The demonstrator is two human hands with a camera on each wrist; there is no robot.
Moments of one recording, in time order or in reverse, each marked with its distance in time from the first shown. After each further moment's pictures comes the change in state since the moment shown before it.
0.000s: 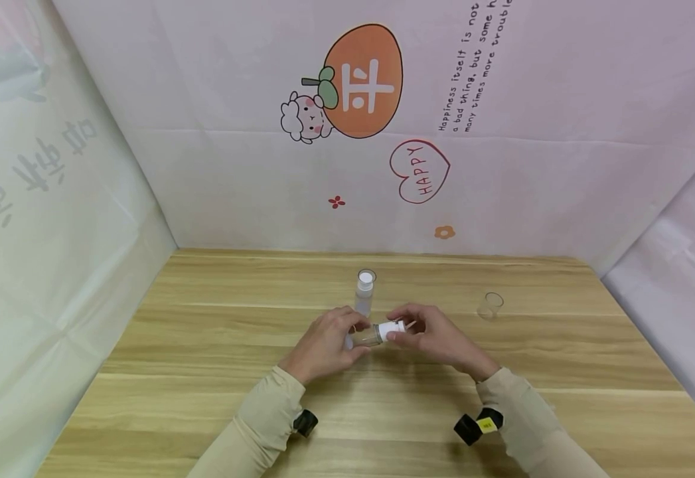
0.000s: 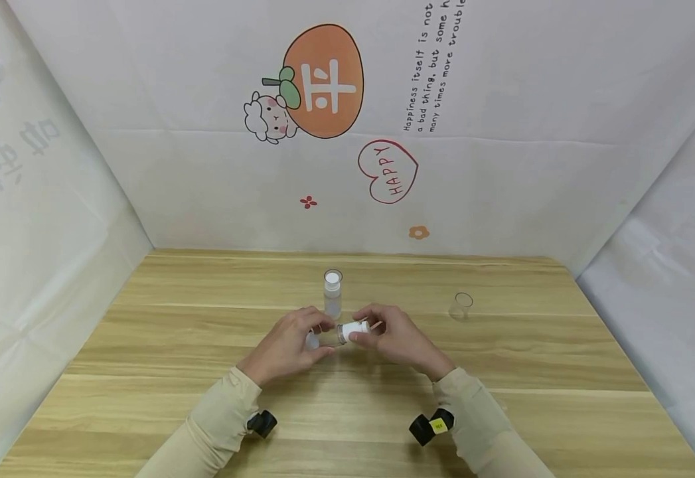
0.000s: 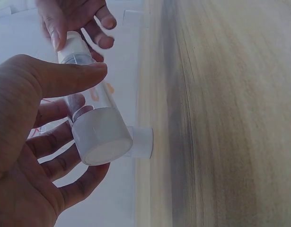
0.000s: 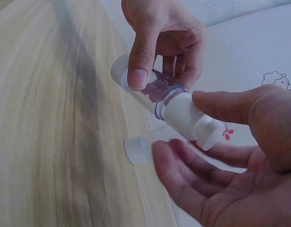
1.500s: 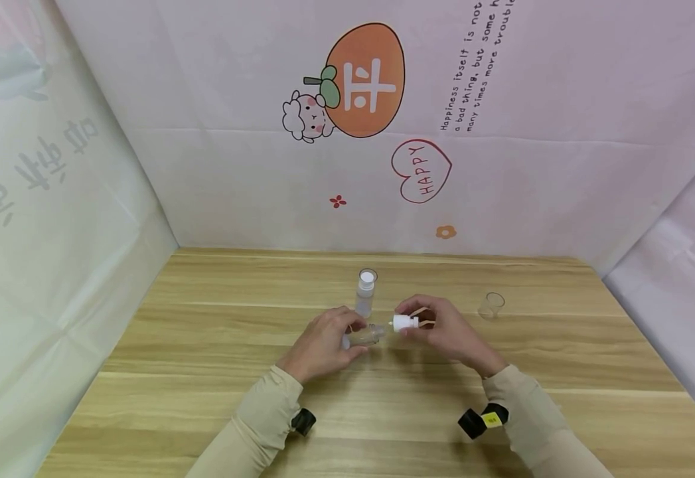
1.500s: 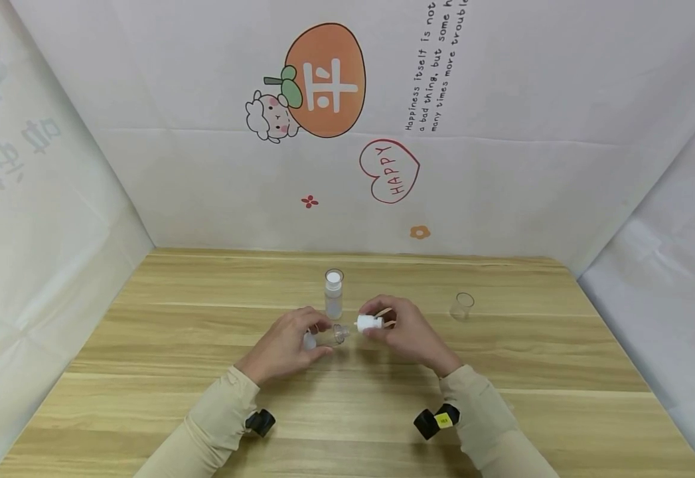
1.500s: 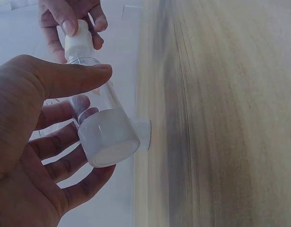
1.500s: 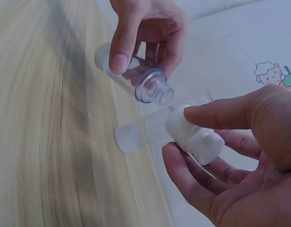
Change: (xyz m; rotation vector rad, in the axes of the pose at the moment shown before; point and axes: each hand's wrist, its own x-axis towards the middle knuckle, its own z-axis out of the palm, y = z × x) left_hand -0.002 -0.007 0.001 0.012 -0.015 -0.030; right_hand -0.001 0.000 -0.011 -0.002 0.081 -0.055
